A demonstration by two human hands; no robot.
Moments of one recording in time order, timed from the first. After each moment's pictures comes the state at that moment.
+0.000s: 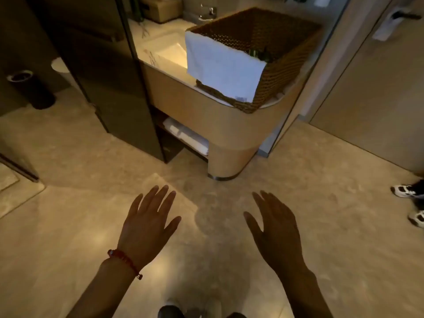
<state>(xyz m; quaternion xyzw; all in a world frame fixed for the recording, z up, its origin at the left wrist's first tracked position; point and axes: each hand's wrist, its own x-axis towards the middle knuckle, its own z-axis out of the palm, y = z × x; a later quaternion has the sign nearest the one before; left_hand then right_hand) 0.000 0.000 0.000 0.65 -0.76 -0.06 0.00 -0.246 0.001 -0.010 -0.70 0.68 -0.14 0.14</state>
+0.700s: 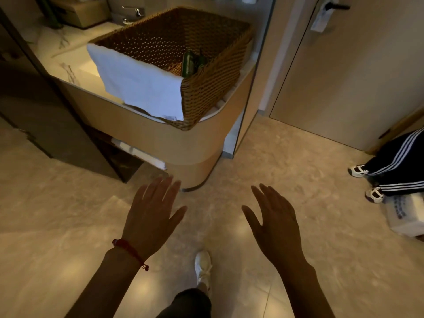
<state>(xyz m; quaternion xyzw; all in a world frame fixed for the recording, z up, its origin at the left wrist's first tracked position) -0.153 -0.146 0.011 0.58 -0.81 -0.08 0.02 -0.382 -0.095 -0.005 -0.65 0.74 -0.17 0.11</state>
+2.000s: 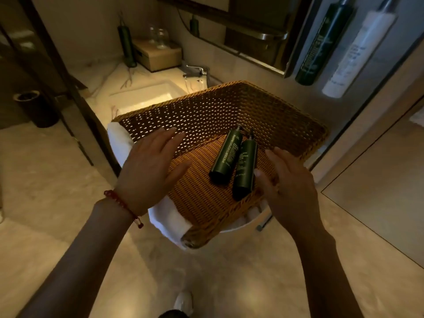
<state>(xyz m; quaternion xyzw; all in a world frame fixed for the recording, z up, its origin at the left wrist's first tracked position) -0.155 -0.475 0.118 0.65 -0.73 0.03 0.20 -0.403 -0.510 0.099 -0.78 0.56 -0.26 0.06</state>
